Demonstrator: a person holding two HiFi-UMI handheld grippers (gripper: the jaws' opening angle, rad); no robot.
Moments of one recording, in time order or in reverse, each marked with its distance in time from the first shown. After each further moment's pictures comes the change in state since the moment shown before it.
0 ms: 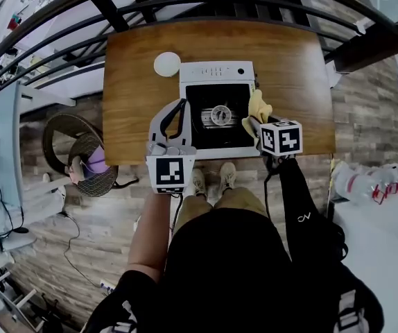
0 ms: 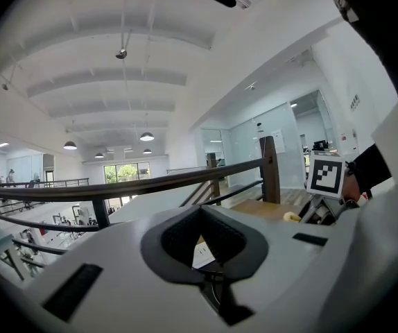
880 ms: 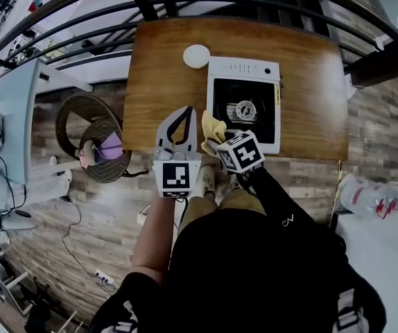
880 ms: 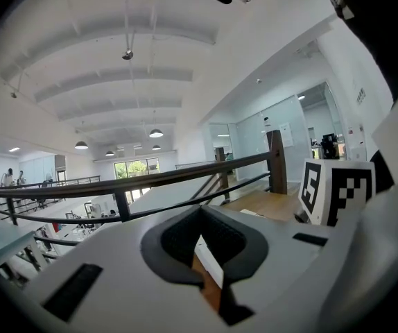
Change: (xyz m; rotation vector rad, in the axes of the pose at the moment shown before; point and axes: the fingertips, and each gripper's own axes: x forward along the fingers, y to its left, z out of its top) left arm -0.065 0.035 -0.023 0.003 0.049 0.073; right arm 0.043 0.219 -0.047 -0.252 0.152 0.353
